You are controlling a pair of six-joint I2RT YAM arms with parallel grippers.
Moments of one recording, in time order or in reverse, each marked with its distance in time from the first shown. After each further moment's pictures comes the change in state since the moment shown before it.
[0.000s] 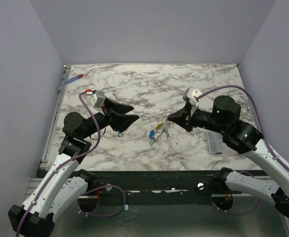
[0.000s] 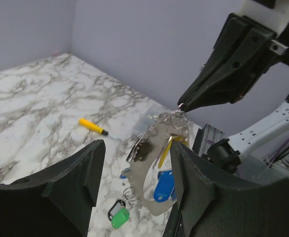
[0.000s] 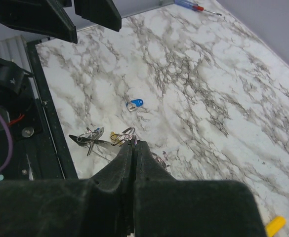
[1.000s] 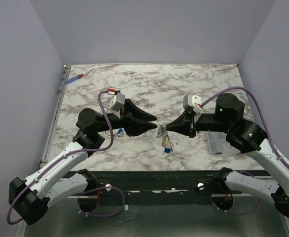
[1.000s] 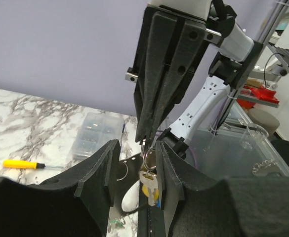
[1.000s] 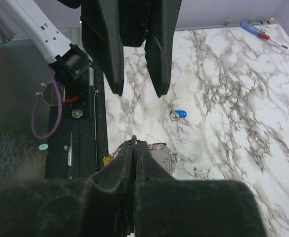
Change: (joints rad) left arm -0.246 0.203 0.079 0.309 0.148 -0.037; right arm 0.000 0.010 0.084 -0.095 -0.307 -0.081
